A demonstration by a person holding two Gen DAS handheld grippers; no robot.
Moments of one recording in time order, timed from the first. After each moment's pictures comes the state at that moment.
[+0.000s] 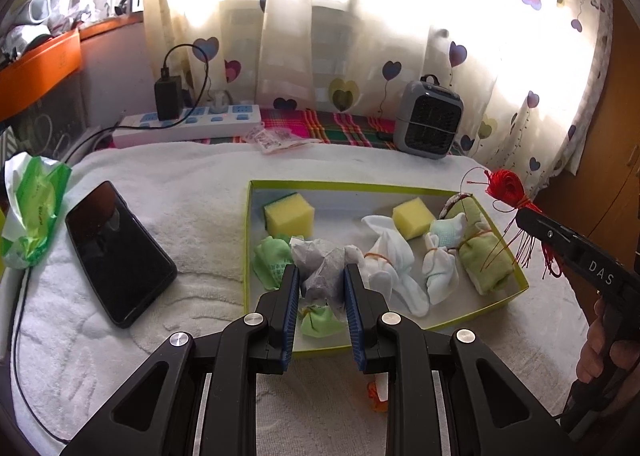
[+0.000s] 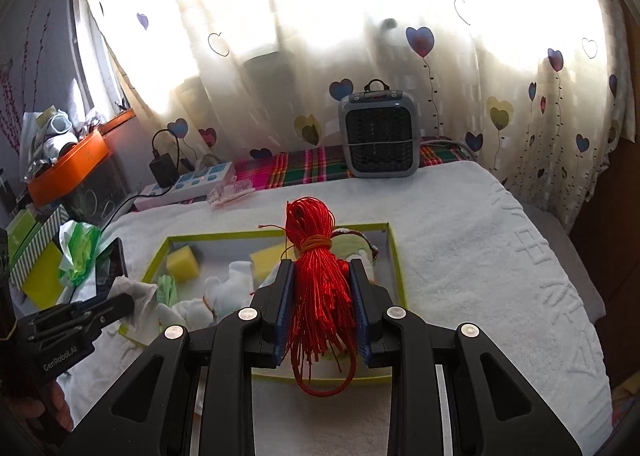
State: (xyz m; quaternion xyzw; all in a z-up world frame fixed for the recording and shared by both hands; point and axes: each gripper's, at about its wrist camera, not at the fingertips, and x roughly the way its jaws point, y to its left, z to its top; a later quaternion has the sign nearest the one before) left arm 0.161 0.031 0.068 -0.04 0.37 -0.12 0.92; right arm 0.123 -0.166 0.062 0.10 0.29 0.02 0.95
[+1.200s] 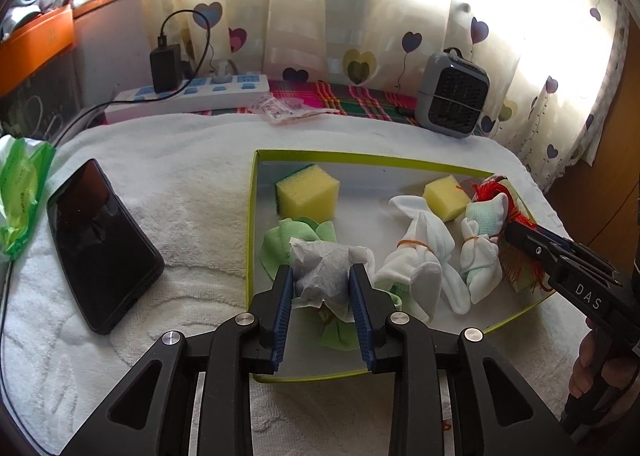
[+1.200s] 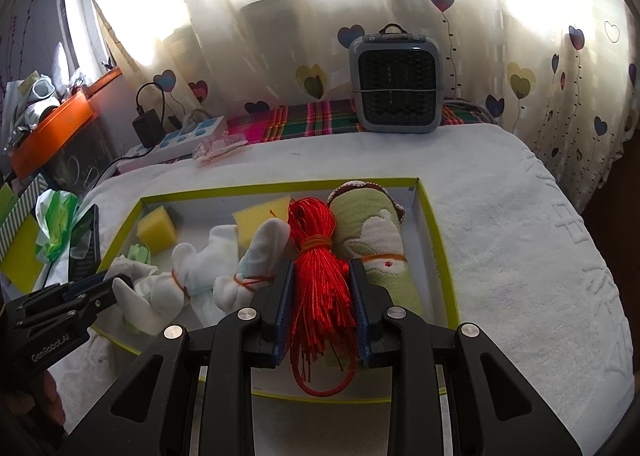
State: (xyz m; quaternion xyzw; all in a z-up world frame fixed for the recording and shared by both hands) left arm 0.191 0.030 0.036 -0.04 0.40 -0.10 0.91; right arm 0.154 -0.150 0.021 0.08 0.34 0.02 0.94
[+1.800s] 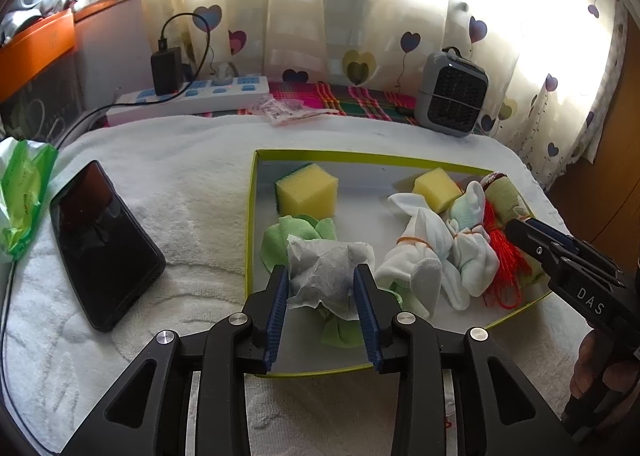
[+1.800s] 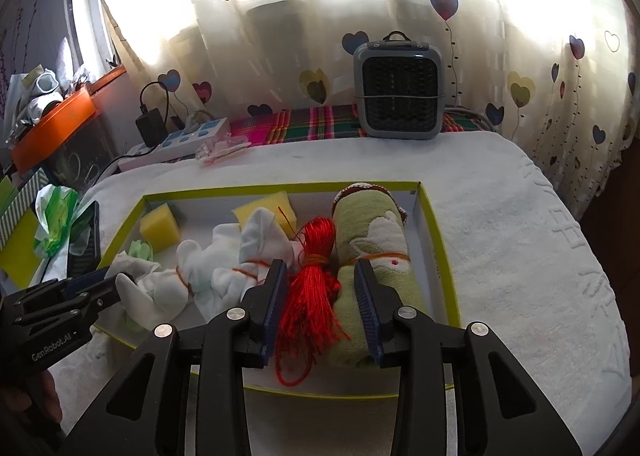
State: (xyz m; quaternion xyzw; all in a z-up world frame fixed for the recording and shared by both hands) left arm 0.188 0.027 0.035 -0.03 0.40 -0.10 0.91; right arm 0.150 -0.146 0.023 0.07 0.33 0.02 0.94
